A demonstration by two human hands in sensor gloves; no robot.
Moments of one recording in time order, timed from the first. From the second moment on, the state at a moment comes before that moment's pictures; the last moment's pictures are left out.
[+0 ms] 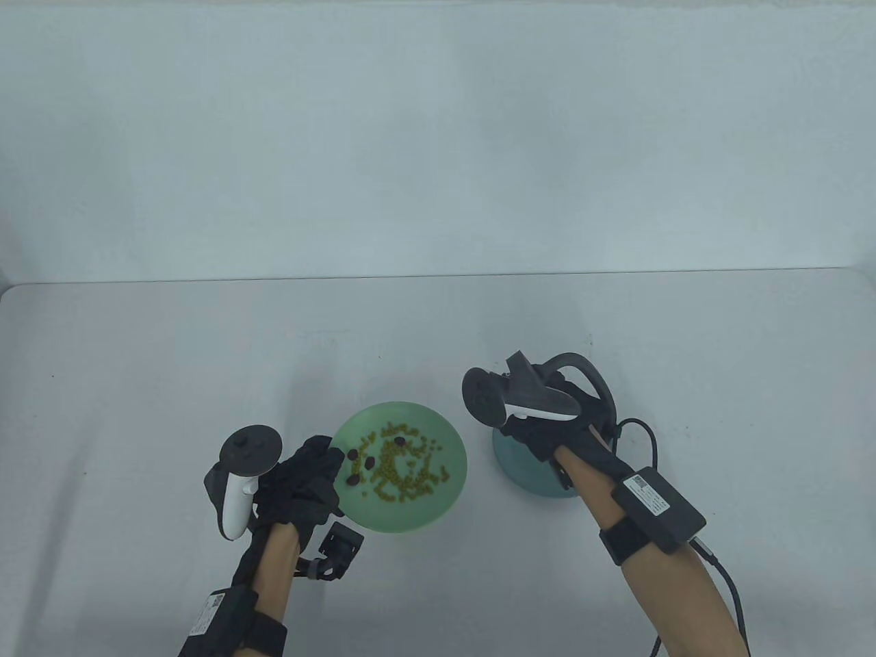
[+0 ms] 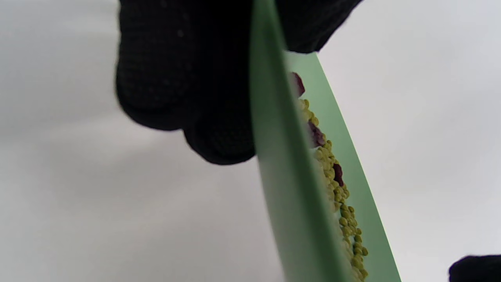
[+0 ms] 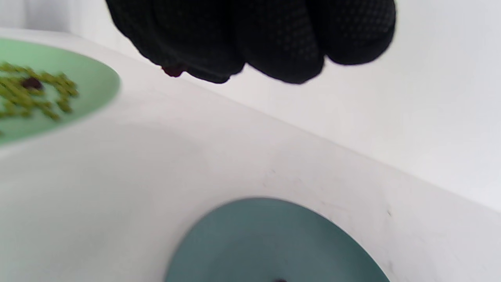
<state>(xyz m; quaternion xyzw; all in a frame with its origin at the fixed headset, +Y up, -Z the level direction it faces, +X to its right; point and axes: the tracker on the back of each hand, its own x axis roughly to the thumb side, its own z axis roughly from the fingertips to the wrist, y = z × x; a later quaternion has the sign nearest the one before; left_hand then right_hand) -0.225 -0.707 -0.354 -0.13 0.08 0.52 0.84 0.083 -0.607 -0.417 -0.20 -0.05 -0.97 0.13</state>
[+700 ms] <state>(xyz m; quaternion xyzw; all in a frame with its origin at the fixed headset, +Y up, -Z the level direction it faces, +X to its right) -0.226 -0.708 -0.355 -0.13 0.08 0.52 0.84 0.123 -0.704 -0.447 -0.10 -0.16 -0.97 0.13</state>
